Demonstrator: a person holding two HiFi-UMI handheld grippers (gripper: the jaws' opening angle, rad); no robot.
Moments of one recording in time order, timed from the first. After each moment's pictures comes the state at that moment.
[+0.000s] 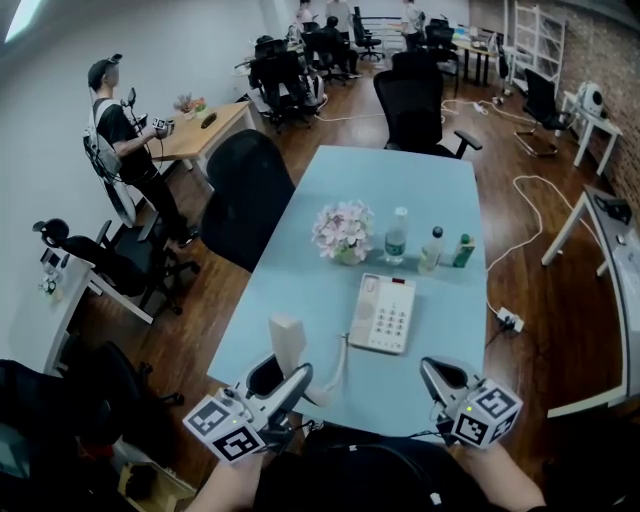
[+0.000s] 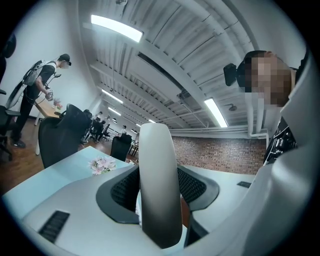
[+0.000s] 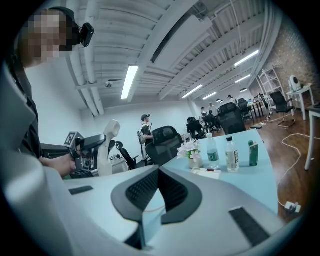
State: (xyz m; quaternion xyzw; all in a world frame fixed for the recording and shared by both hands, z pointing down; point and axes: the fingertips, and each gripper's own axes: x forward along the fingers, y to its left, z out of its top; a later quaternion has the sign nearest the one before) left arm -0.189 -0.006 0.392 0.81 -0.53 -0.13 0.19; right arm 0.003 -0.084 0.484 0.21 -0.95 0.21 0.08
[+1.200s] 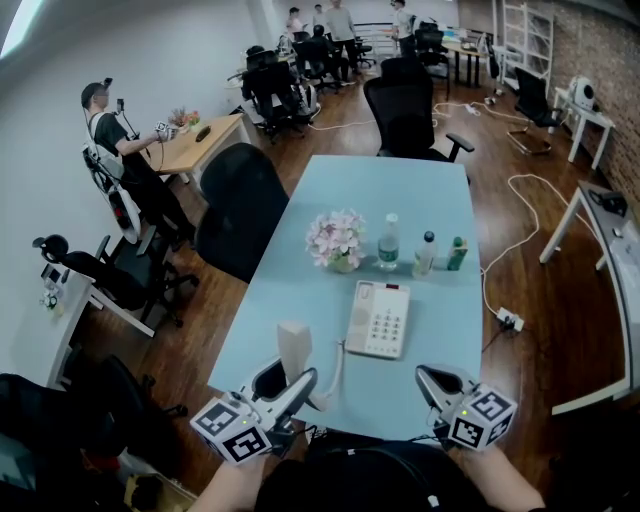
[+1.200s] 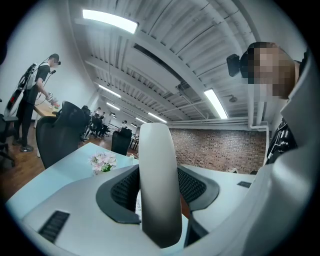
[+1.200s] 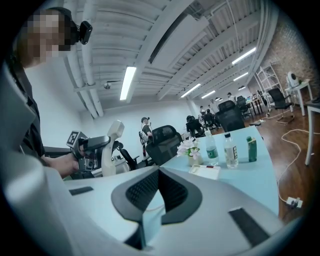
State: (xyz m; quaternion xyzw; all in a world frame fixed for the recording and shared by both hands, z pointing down) left arm -0.175 -0.018 0.406 0.82 -0.53 -0.08 0.20; right arm 0.009 -0.081 0.492 0.20 -0.95 0.22 0.07
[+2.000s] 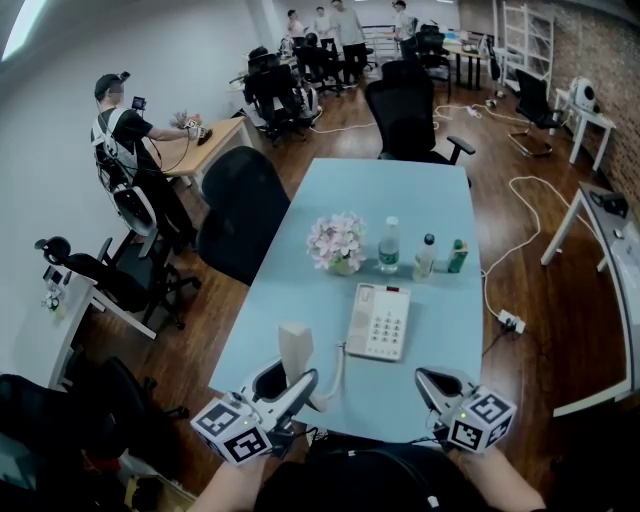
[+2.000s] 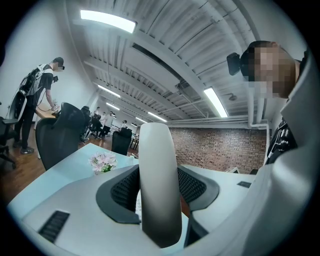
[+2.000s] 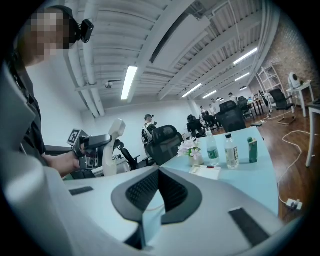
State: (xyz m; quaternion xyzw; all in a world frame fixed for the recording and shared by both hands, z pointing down) left arm -0.172 -0.020 0.403 0.82 -0.54 -0.08 0.20; right arm 0.011 -0.080 0.488 0.20 -0.95 0.21 0.08
